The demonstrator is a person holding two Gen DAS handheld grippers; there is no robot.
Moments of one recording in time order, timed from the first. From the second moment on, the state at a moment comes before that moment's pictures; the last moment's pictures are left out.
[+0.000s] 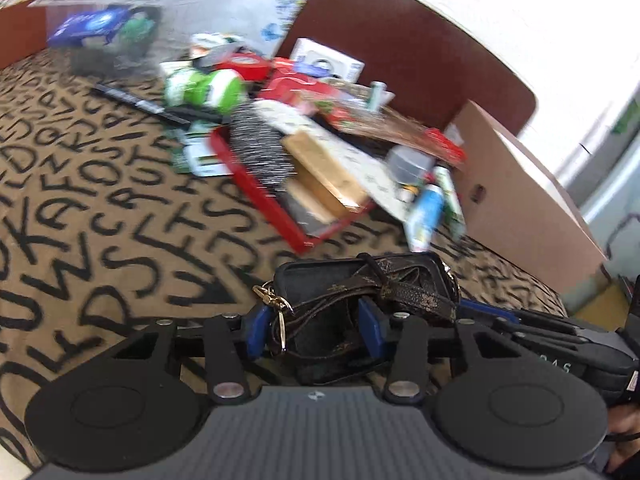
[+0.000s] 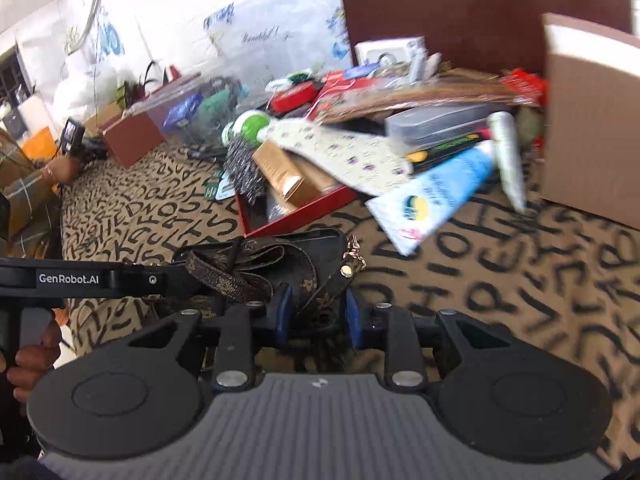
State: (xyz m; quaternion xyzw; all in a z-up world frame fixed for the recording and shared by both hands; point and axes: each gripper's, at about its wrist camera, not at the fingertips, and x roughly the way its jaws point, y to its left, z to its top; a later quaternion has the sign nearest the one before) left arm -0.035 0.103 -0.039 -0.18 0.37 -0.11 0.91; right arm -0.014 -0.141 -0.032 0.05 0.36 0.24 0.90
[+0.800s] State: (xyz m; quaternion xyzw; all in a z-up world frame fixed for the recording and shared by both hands) left arm 0.056 -0.060 0.092 -0.07 0.22 -0.29 0.93; right arm -0.016 -0.318 0.080 0.09 0.16 0.08 0.98
